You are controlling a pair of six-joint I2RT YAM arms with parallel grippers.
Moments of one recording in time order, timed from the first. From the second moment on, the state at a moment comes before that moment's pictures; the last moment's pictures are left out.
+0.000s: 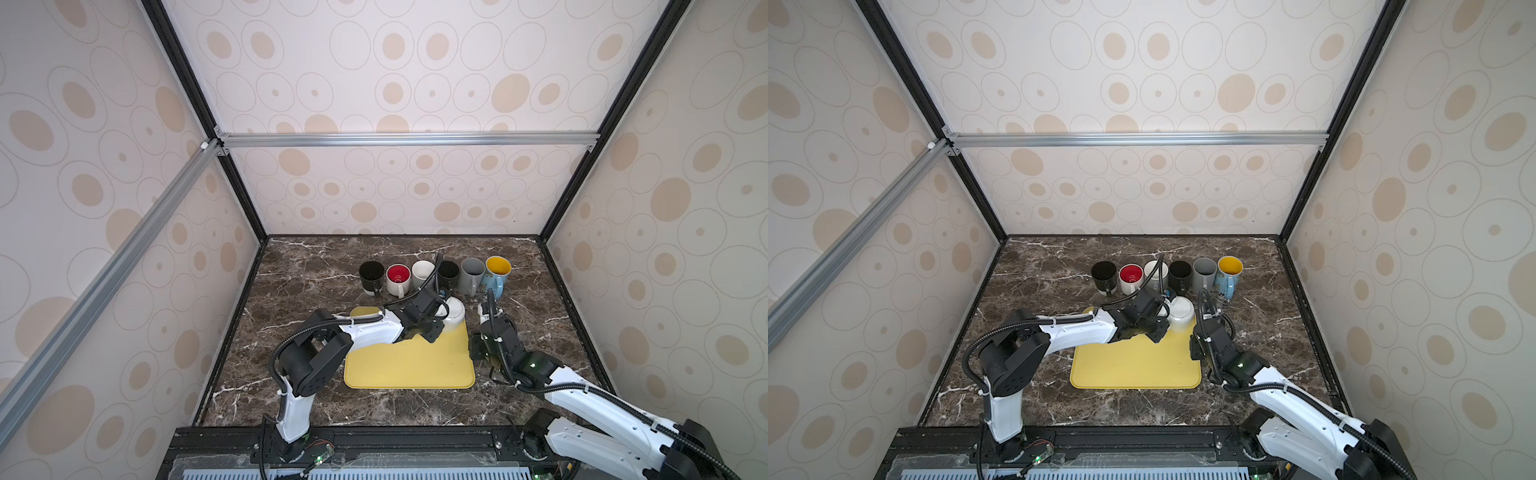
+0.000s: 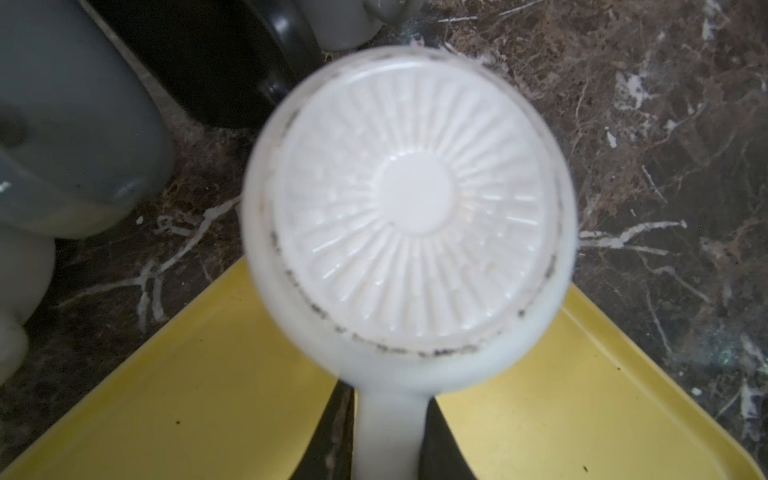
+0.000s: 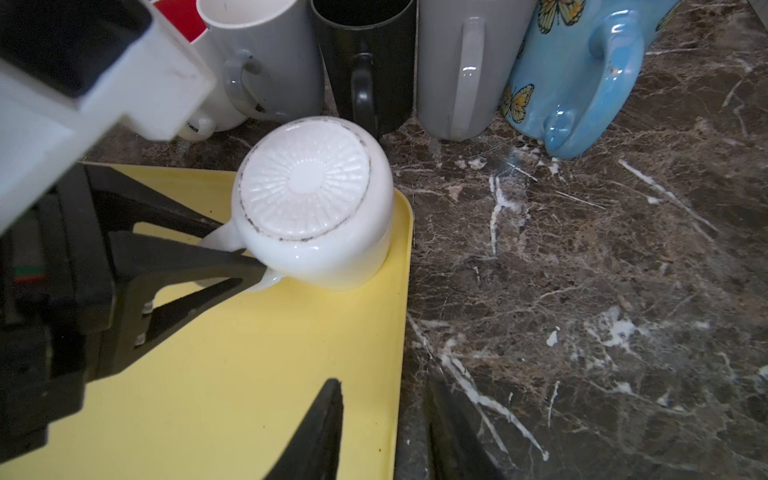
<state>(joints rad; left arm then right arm) -0.88 1.93 1.25 -0.16 -0.01 -0.13 0.65 0.93 0.49 -0.31 0.36 0.42</state>
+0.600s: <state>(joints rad) -0.88 1.88 1.23 -0.20 -0.03 -0.12 0.65 0.89 0.49 -0.31 0.34 0.42</state>
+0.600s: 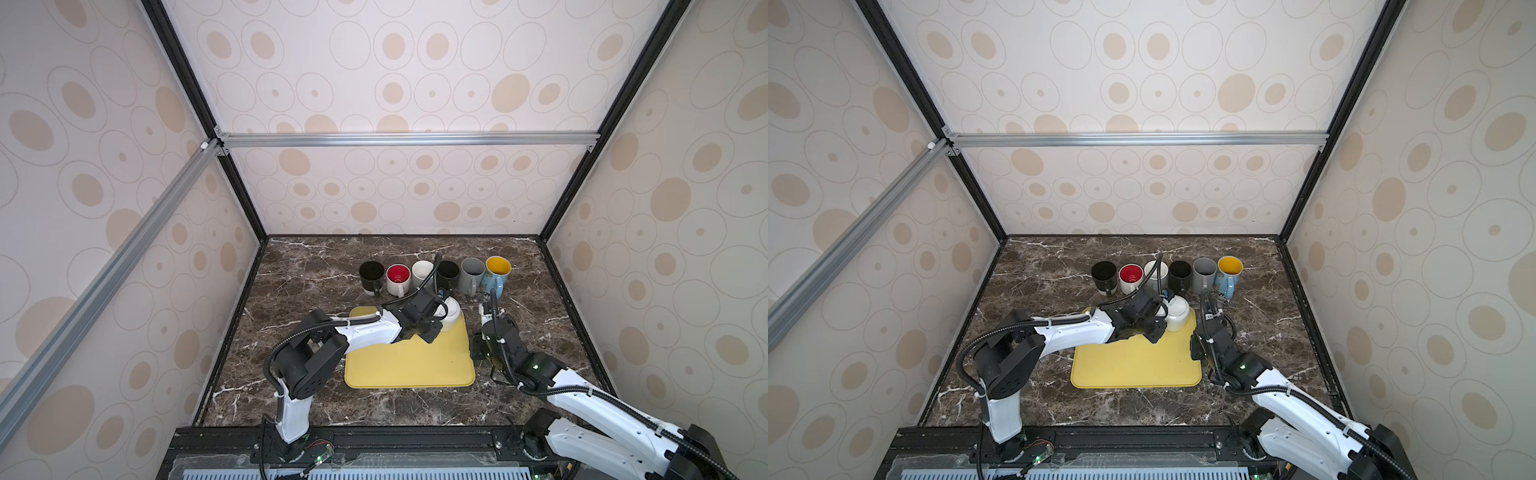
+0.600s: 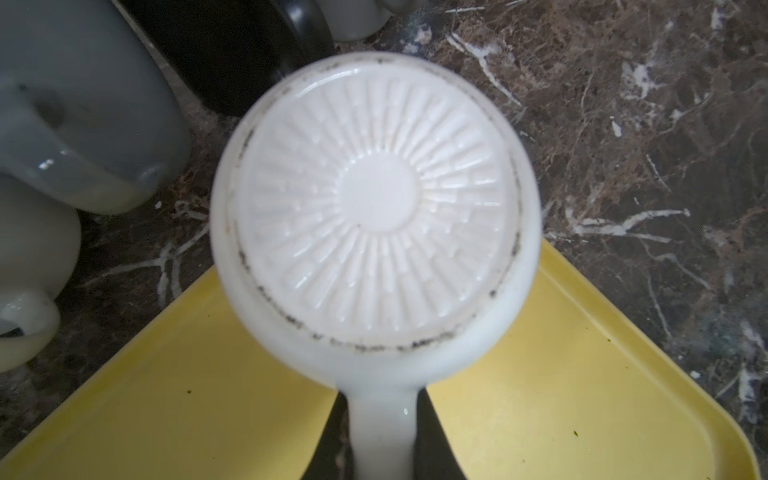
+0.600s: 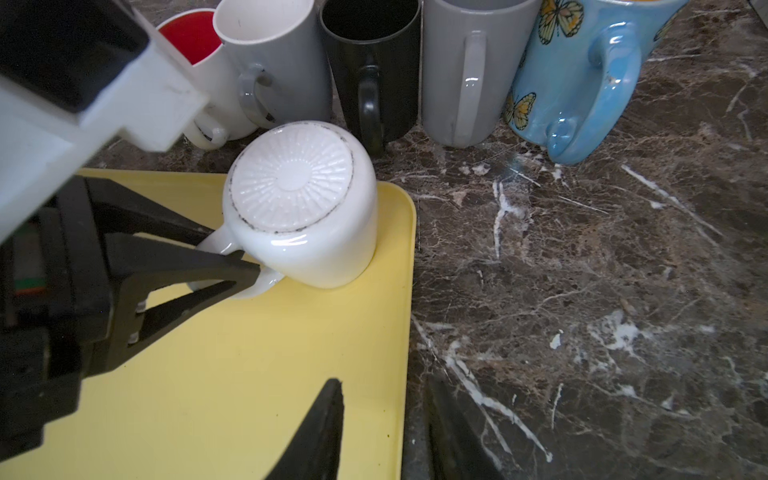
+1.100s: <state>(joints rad) -0.88 1.64 1.09 -0.14 0.00 -0.15 0.65 0.79 0.49 -0.31 0.24 0.45</state>
